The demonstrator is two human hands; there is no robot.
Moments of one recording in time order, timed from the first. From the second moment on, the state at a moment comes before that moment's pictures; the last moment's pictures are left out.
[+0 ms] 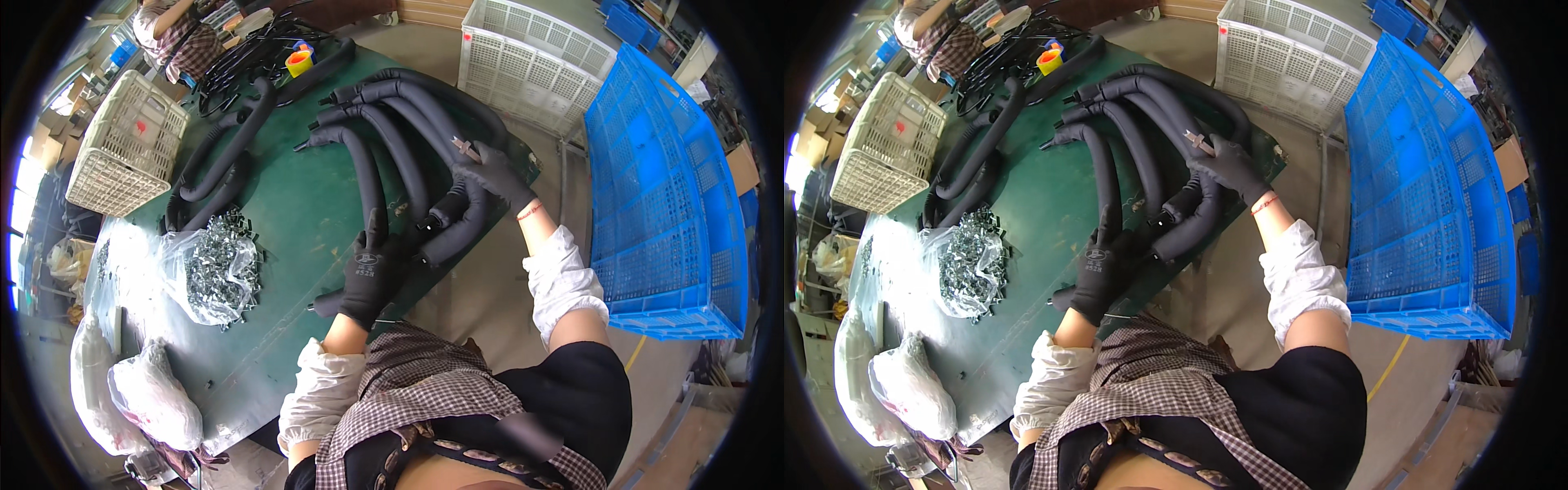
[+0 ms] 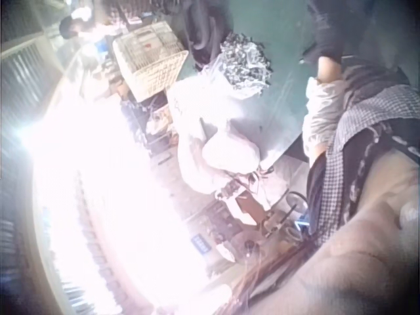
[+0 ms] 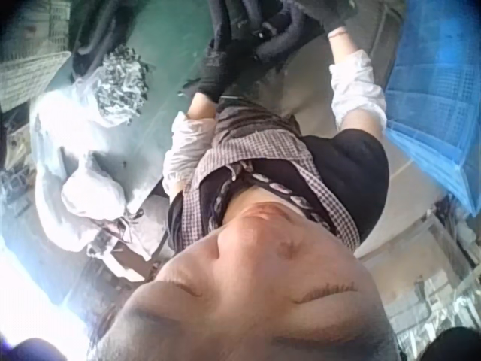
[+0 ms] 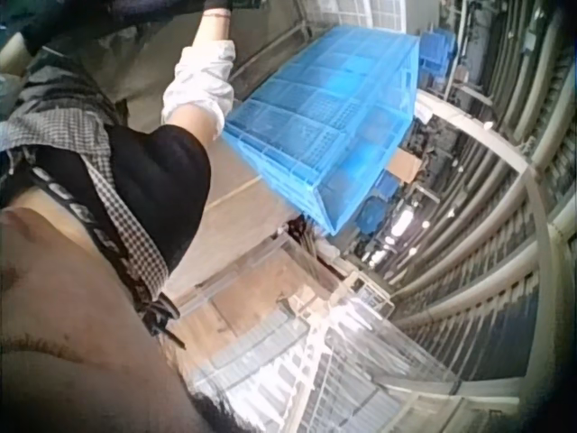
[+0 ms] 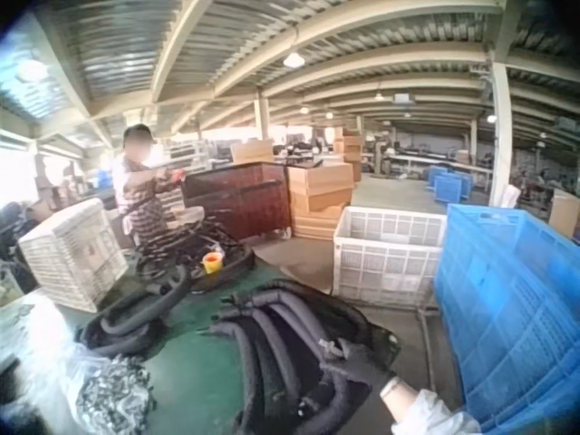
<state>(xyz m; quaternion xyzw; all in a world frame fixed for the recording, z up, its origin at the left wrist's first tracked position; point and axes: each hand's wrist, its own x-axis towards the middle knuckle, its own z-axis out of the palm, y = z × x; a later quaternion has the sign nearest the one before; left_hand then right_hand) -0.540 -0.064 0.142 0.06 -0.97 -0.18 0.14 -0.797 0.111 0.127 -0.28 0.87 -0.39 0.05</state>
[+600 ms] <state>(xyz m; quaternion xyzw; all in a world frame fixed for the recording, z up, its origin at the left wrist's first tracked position) -0.537 -0.071 0.123 0.07 -0.98 -0.16 0.13 -0.844 0.106 0.184 -0.31 0.74 -0.57 0.15</state>
